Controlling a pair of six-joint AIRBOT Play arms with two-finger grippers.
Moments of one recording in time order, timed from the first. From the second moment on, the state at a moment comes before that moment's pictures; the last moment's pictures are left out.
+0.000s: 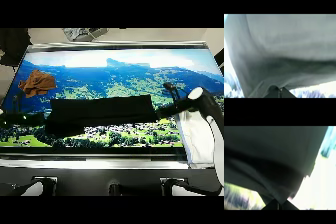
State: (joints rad) left arm 0.33 -1.16 0.97 1.13 -1.22 -1.29; right arm -0.12 -1.45 1.20 -1.12 1.18 0.98
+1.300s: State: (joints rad) left arm 0.25 -1.60 1.53 1.02 -1.34 -1.37; right arm -0.18 -1.85 1.51 -0.95 1.20 1.13
